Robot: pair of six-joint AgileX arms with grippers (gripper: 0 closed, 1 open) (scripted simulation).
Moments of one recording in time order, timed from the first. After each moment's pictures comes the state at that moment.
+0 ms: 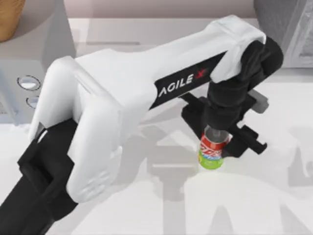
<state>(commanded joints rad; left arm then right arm) -0.89 2.51 2.28 -1.34 0.01 -0.08 0.00 0.00 0.00 0.00 0.00 0.00</state>
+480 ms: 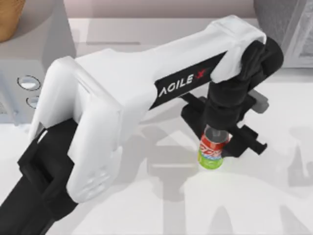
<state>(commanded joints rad) -0.89 2.51 2.28 -1.34 0.01 -0.08 0.00 0.00 0.00 0.00 0.00 0.00</state>
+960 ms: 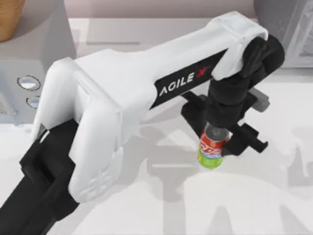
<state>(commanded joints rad) -0.89 2.52 2.32 -1.38 0.01 -0.08 0.00 0.00 0.00 0.00 0.00 0.00</state>
